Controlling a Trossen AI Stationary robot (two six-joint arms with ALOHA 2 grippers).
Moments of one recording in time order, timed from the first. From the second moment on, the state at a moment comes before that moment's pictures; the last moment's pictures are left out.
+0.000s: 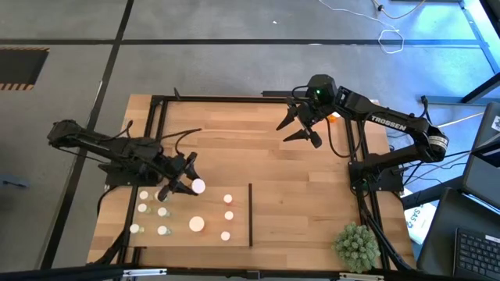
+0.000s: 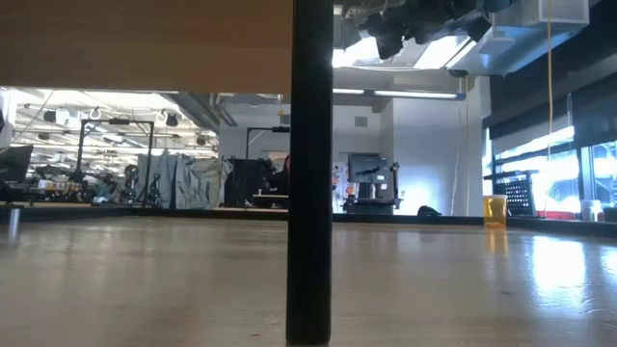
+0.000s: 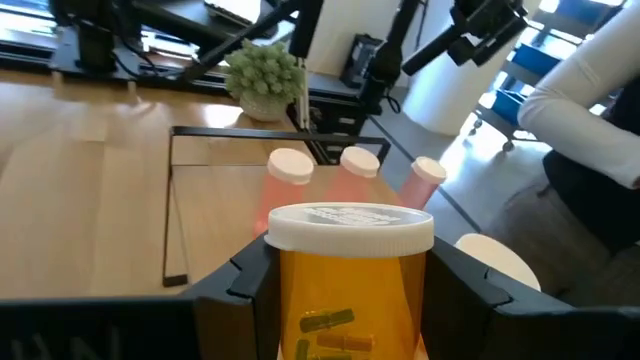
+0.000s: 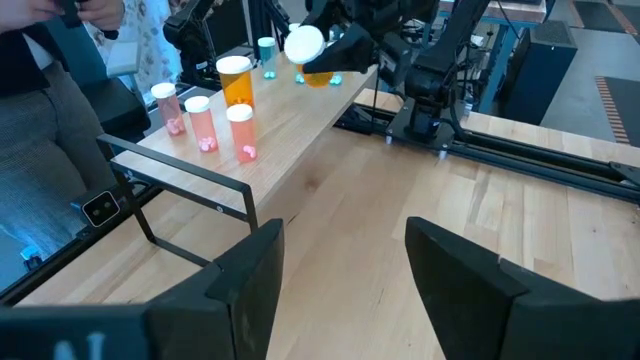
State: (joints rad) left arm -0.22 0.65 0.46 0.08 0.24 -0.30; right arm -0.51 1.31 1.13 -0.36 -0.92 -0.48
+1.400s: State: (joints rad) left arm -0.19 0.92 0.46 0.26 0.42 -0.36; right arm -0.51 1.31 1.13 -0.36 -0.92 -0.48
